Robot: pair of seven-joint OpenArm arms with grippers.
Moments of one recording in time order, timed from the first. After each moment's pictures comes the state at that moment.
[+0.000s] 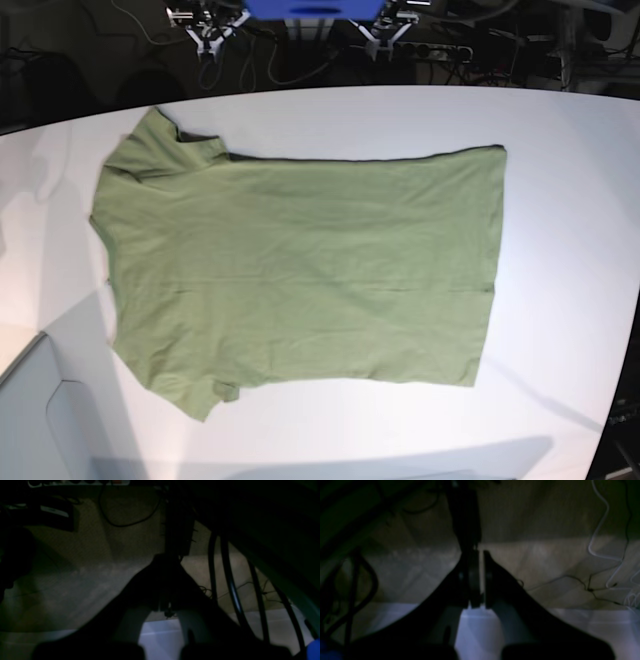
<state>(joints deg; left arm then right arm) 11.7 0.6 0.0 15.3 -3.1 -4.9 4.5 -16.4 1.7 -0.5 30.7 7.6 6.7 -18.0</state>
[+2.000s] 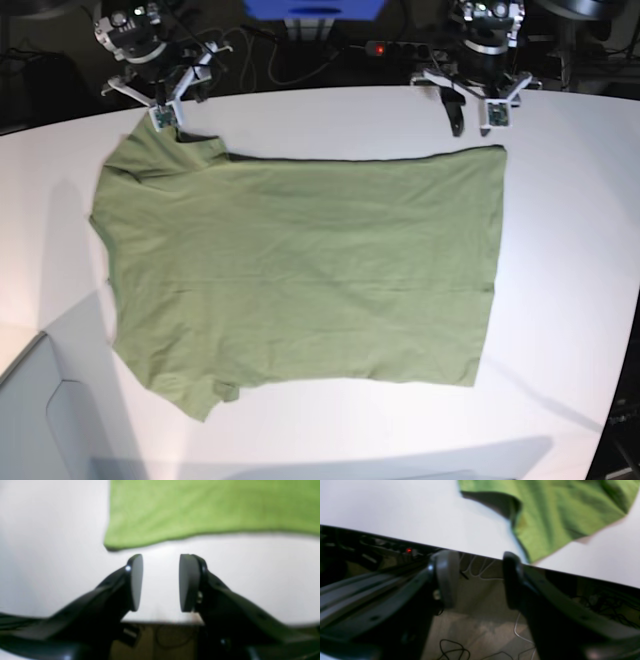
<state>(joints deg) 47.7 -1.5 -14.4 120.3 -5.4 -5.6 22.9 -44.3 11.5 -1.0 124.2 4.6 7.3 -48.8</state>
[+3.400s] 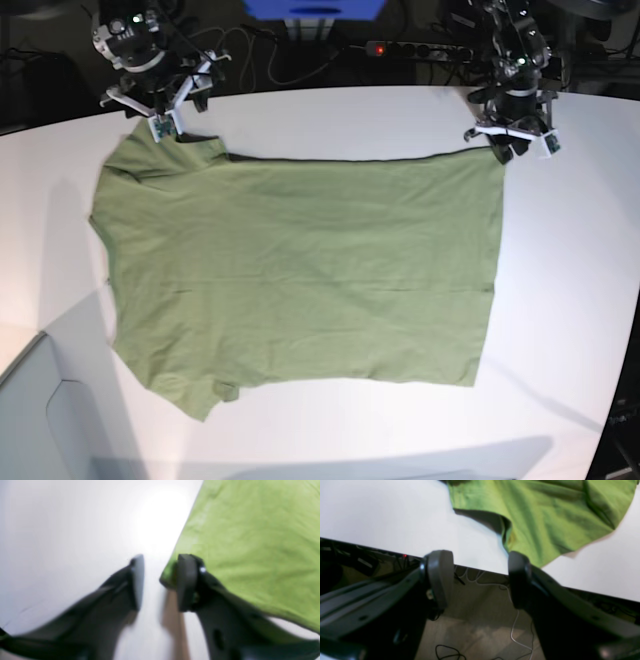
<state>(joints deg) 30.6 -1.5 -28.2 99.1 -21.0 -5.3 23.0 -42.6 12.5 -1.1 124.0 4.6 7.3 -48.7</state>
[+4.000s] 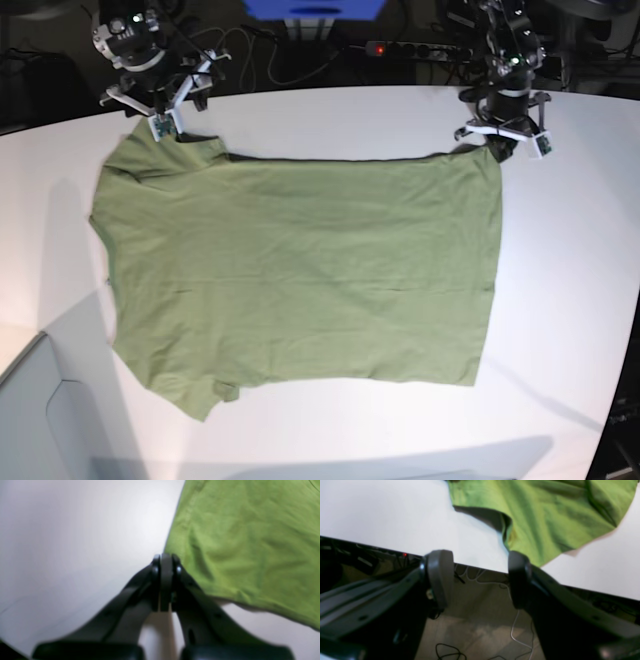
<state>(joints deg) 32.3 -1.5 -26.0 101.4 -21.1 -5.2 23.0 -42.7 12.5 -1.1 123.9 4.6 7.3 -48.7</state>
